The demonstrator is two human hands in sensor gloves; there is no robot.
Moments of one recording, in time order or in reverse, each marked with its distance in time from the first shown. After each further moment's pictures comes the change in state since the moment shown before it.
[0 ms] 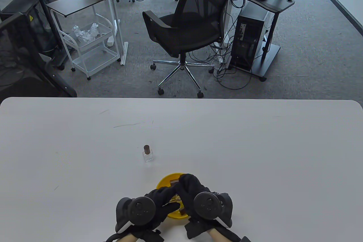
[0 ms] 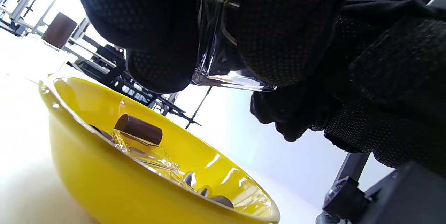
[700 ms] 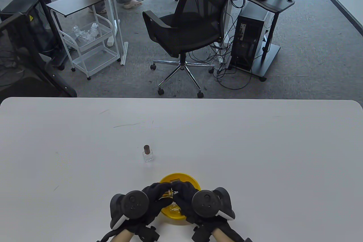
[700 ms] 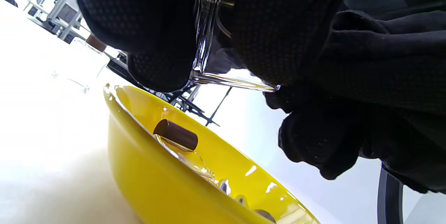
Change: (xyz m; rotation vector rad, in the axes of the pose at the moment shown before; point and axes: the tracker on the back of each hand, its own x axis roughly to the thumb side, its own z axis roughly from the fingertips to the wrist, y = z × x) left_hand -0.022 0.005 -0.003 -0.007 0.091 0.013; right_hand 0.002 0.004 0.000 0.334 -0.133 -0.040
